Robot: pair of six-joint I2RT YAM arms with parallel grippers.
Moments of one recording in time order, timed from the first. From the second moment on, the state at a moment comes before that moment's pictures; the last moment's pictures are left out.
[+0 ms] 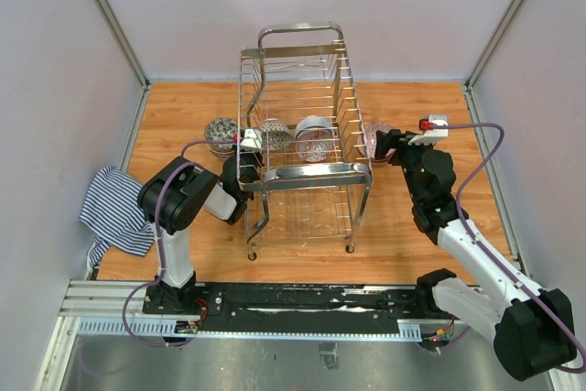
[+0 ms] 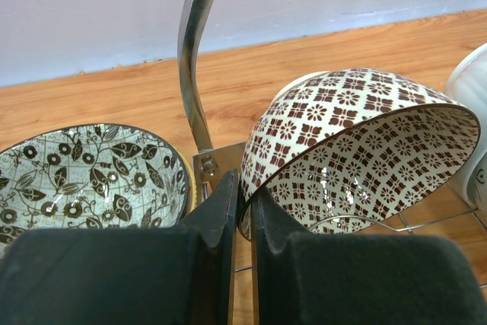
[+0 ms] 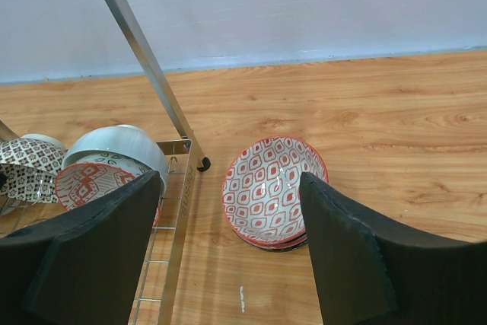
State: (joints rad) left arm -0.51 1.92 0.57 1.44 -0.37 0.14; right arm 0.34 0.94 0.55 0.41 0.22 0.18
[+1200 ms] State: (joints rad) left arm -0.52 1.92 0.64 1.51 -0.42 0.15; right arm 0.34 0.95 0.55 0.41 0.22 0.18
